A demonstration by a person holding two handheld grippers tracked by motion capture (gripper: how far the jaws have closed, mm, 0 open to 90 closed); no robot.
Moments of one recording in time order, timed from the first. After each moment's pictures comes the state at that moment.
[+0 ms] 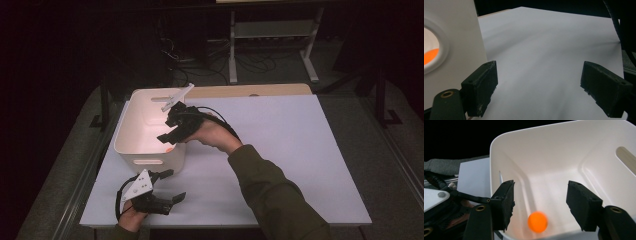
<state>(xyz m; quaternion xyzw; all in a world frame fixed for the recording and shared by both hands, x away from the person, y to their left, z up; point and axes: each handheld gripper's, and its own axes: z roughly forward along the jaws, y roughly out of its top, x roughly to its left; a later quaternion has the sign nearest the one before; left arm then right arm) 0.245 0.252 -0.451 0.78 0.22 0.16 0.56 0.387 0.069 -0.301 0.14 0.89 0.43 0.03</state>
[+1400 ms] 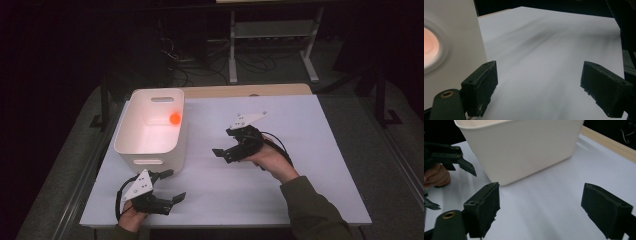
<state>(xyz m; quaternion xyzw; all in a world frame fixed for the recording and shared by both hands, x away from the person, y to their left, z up) 0.244 0.251 -0.452 0.78 0.22 0.16 0.56 0.351 -0.075 -0.366 0.26 0.84 0.46 0.10</state>
